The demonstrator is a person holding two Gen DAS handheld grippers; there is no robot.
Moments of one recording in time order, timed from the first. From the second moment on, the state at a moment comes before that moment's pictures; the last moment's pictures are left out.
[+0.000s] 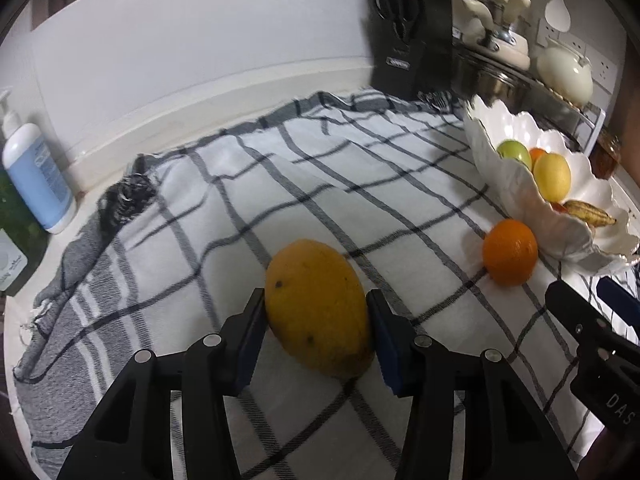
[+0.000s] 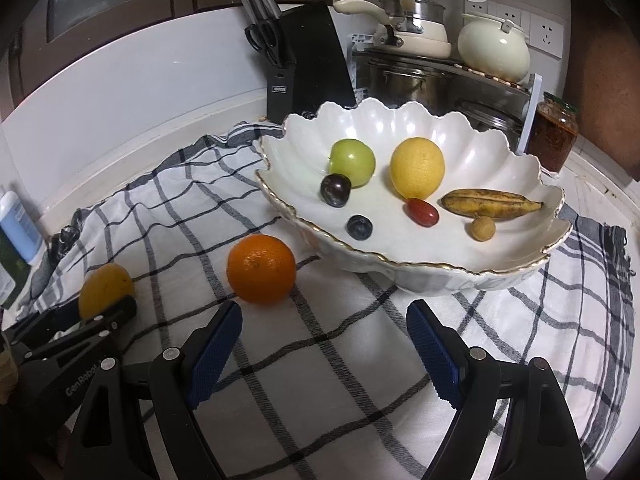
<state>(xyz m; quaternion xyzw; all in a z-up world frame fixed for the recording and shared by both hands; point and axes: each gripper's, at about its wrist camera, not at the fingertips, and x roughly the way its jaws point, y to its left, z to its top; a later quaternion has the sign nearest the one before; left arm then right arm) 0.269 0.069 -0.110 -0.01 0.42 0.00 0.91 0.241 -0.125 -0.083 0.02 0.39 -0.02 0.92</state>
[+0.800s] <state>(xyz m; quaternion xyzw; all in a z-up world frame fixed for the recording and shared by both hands) 0.268 0.113 -0.098 -0.06 0.39 0.03 0.92 0.286 -0.090 -0.104 0.05 0.42 0.01 0.90</state>
